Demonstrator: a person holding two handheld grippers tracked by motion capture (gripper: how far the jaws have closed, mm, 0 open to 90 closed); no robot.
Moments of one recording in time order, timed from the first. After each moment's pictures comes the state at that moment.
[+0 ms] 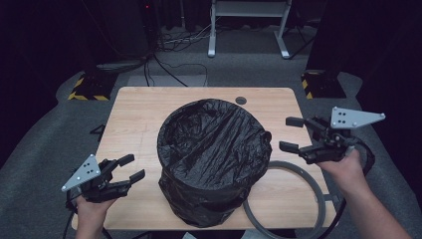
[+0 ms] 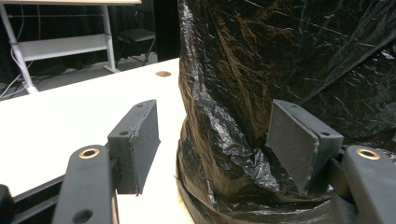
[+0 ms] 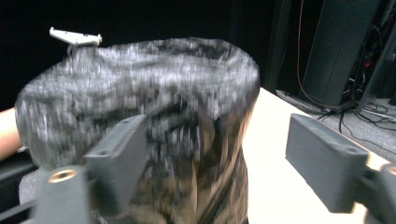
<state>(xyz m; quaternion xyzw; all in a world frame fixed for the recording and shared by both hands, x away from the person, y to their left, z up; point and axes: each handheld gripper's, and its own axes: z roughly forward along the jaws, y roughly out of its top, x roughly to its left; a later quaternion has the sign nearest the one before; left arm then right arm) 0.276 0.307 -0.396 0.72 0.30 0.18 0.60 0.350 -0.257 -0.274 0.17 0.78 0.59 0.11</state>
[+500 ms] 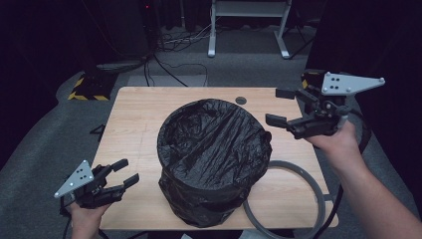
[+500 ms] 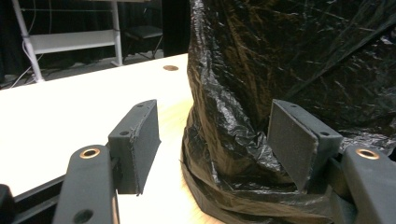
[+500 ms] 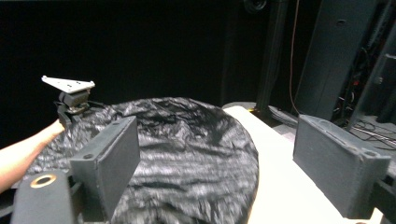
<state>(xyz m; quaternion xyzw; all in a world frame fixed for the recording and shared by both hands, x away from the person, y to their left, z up) 0.265 0.319 -0.405 0.71 0.32 0.19 0.59 0.361 -0.211 -0.203 0.17 0.77 0.60 0.13</state>
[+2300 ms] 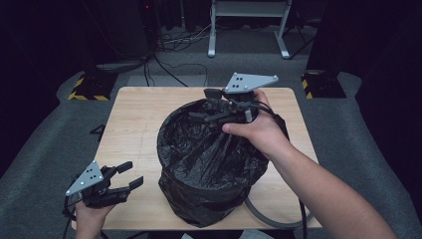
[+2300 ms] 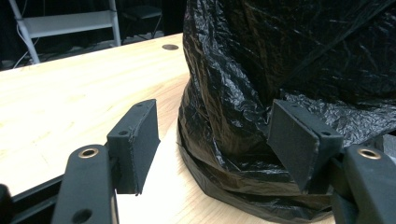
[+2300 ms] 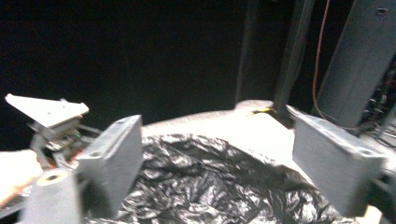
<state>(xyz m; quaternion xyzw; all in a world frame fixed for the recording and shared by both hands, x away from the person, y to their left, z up) 0.271 0.312 -0.415 0.74 0.32 0.18 0.56 0.391 -0.062 -0.233 0.15 0.79 0.58 0.12</state>
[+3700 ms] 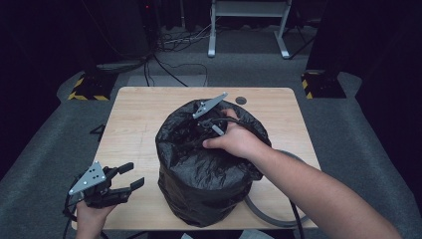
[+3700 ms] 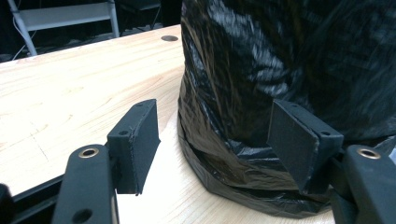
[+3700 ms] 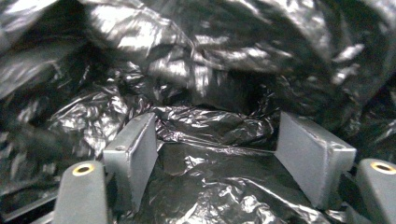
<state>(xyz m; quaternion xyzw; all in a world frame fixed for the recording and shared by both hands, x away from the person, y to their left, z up) 0.272 0.310 -0.419 0.75 0.33 0.17 0.55 0.413 -0.016 -0.313 0.19 0.91 0.36 0.03</state>
